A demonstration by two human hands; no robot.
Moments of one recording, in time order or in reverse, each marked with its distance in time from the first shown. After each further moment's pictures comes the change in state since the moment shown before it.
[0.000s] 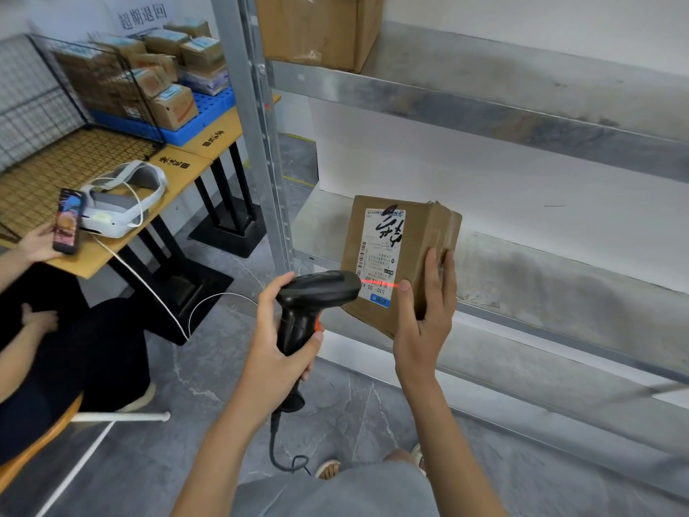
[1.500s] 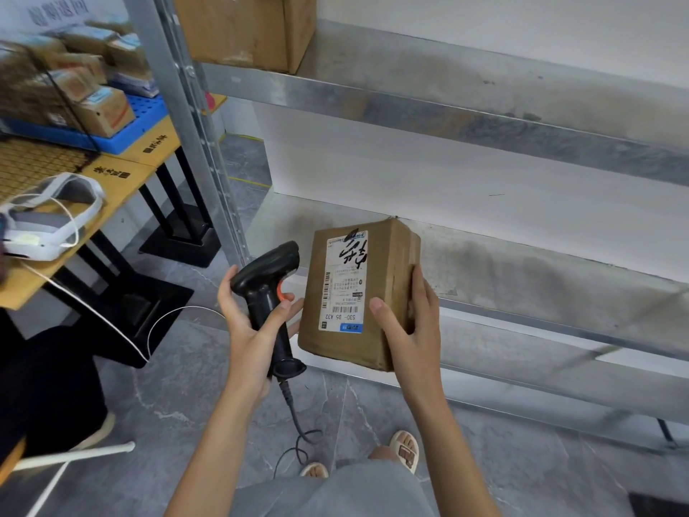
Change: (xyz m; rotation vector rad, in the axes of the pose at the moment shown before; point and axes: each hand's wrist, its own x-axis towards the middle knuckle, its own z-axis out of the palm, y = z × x) left_hand 0.041 -0.016 0.038 -0.469 0.171 -0.148; right_hand -0.001 -0.038 -0.059 0.004 -0.236 0.370
